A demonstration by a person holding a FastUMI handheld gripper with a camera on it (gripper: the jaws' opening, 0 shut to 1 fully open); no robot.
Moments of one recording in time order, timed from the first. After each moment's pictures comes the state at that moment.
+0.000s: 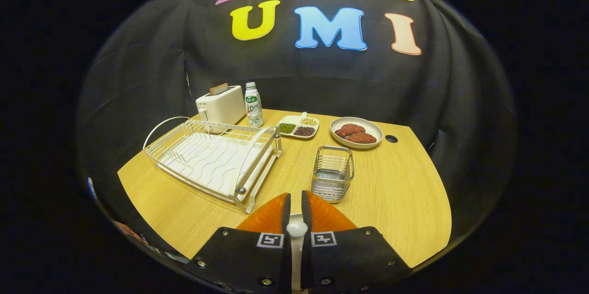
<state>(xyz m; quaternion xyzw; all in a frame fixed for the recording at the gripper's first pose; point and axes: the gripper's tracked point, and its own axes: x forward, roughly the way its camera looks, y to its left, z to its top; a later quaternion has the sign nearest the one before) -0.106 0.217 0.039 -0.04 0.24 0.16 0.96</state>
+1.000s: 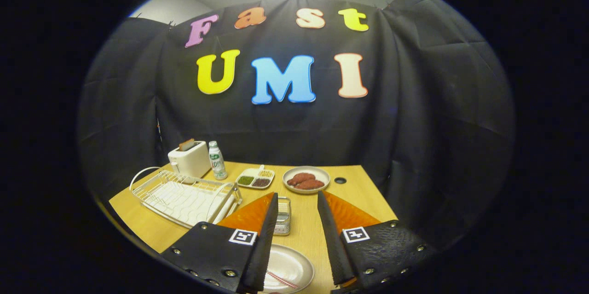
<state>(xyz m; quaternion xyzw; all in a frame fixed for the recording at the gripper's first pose) -0.120 0.105 0.195 -0.01 0.05 0.04 1.00</state>
